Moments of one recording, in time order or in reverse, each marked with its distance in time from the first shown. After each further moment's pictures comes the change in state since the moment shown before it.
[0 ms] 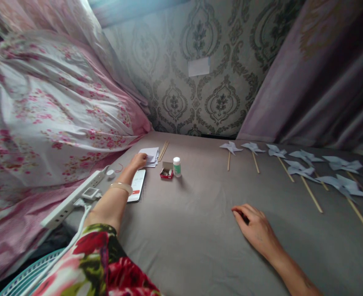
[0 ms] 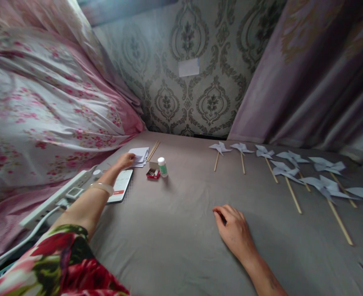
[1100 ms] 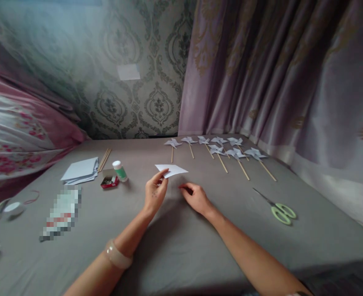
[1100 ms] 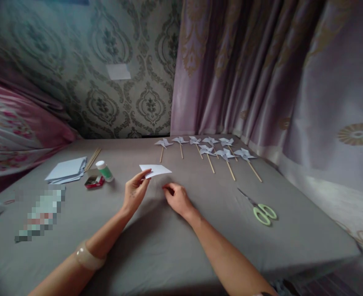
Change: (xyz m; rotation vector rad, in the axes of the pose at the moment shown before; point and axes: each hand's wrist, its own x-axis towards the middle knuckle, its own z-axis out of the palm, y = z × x) left_hand -0.208 0.235 0.102 -0.875 -0.228 0.181; right_hand 0.010 -0.014 -0.021 0.563 0.134 0.269
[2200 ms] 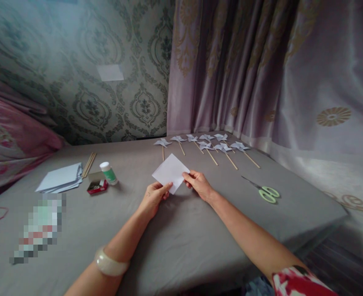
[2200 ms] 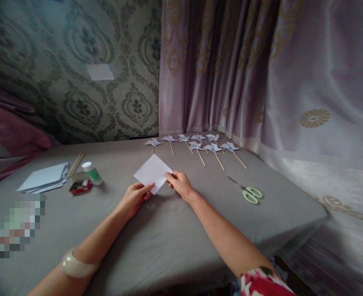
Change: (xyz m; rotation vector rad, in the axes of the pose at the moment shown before) left_hand -0.017 -0.008 0.006 -0.456 -0.372 -0.458; right_hand 0.009 -0.003 -0.018 0.360 0.099 0.211
